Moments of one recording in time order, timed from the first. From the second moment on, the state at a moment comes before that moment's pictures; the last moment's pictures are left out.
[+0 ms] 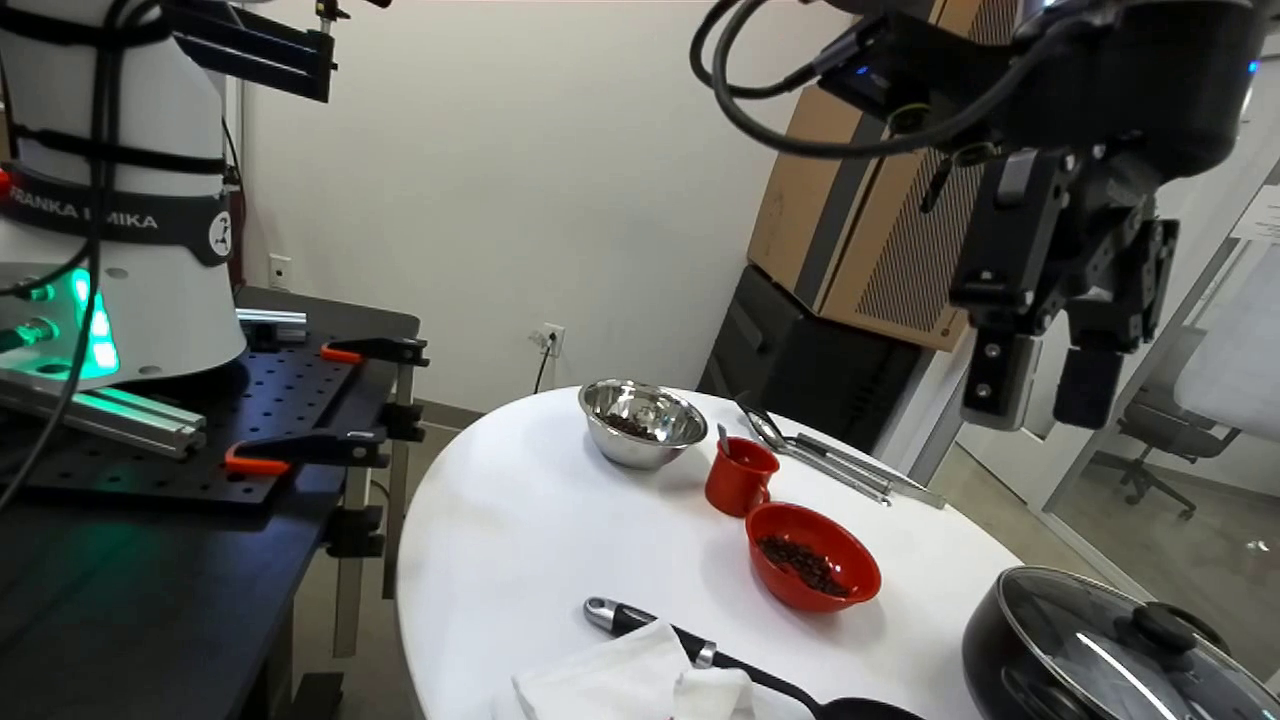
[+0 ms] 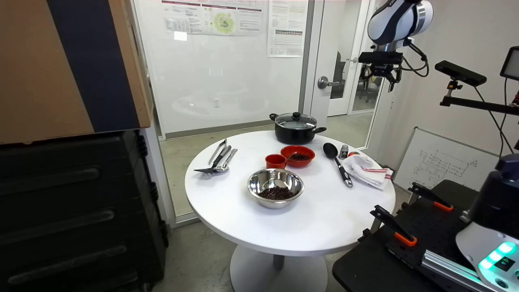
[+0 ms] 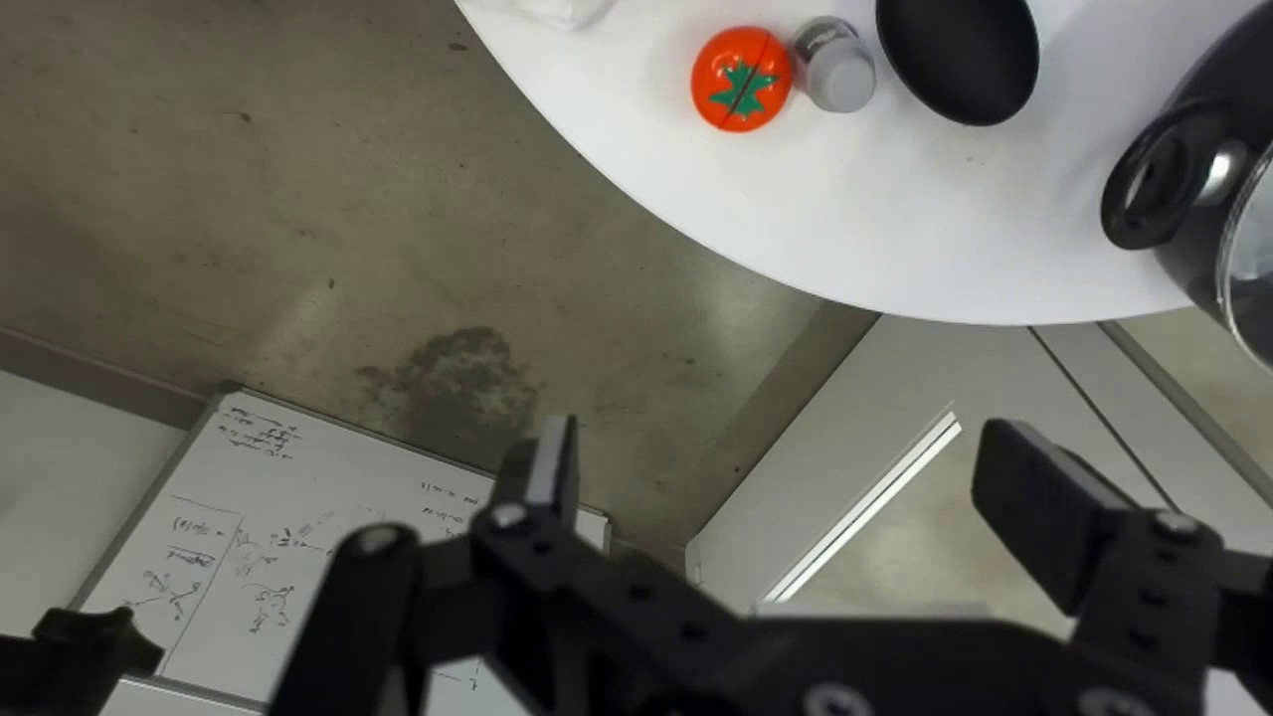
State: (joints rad) arm -0.34 0.18 -0.21 -2.08 -0.28 2.46 0.95
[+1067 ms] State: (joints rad) arm -0.27 0.40 -0.34 -2.03 -0.21 2.48 1.34
